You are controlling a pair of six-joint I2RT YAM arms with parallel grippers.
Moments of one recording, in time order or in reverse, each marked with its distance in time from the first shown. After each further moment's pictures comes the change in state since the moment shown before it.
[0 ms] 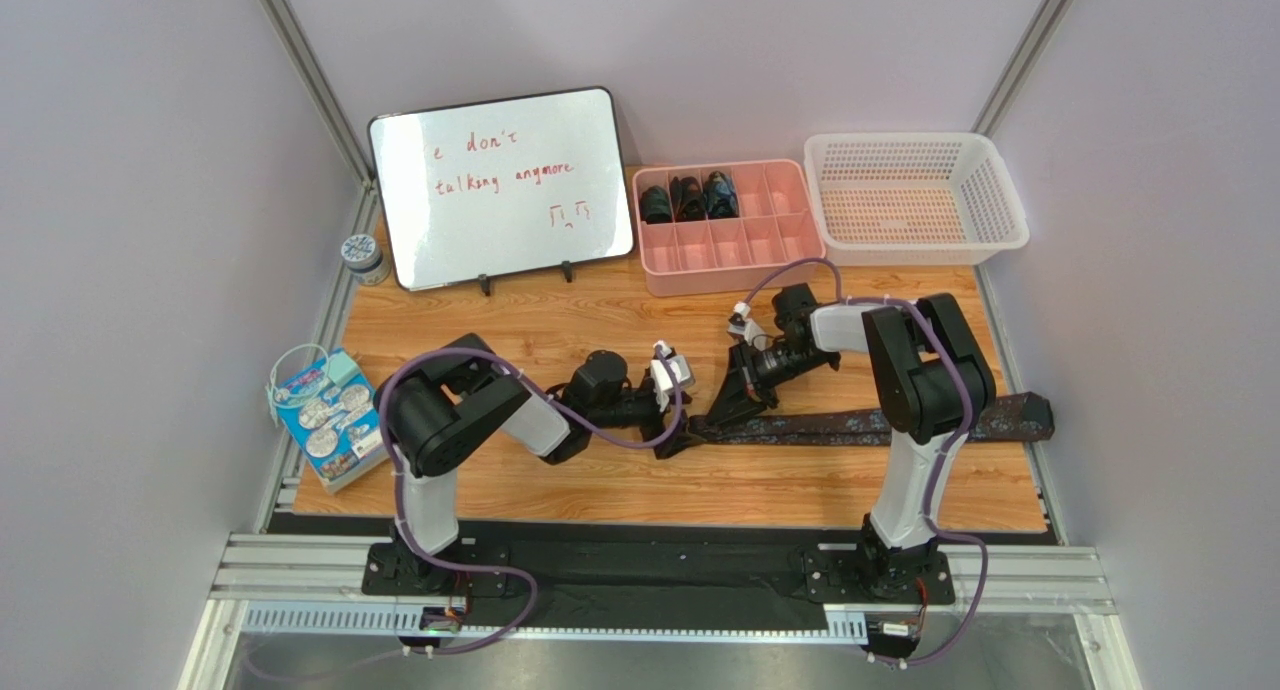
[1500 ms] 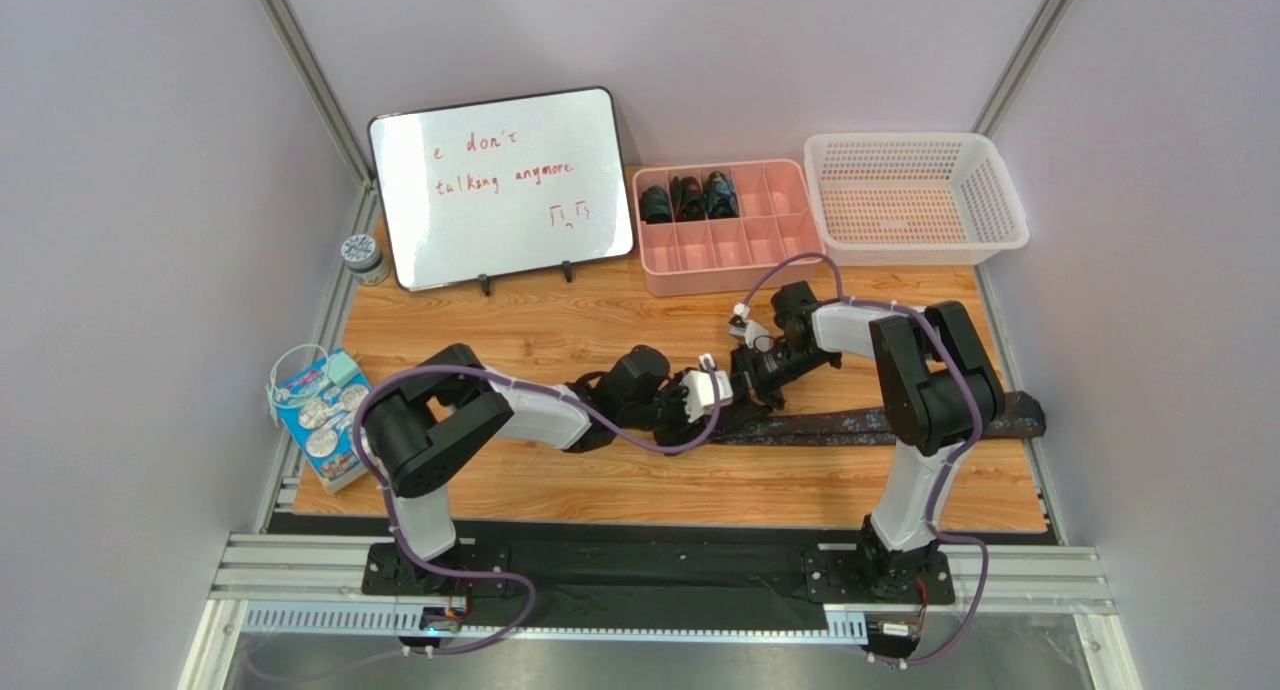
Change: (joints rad) left arm -0.124 -0.048 0.221 -0.499 -0.171 0.228; right arm 0.006 -0.066 0.000 -0.077 0.098 -0.050
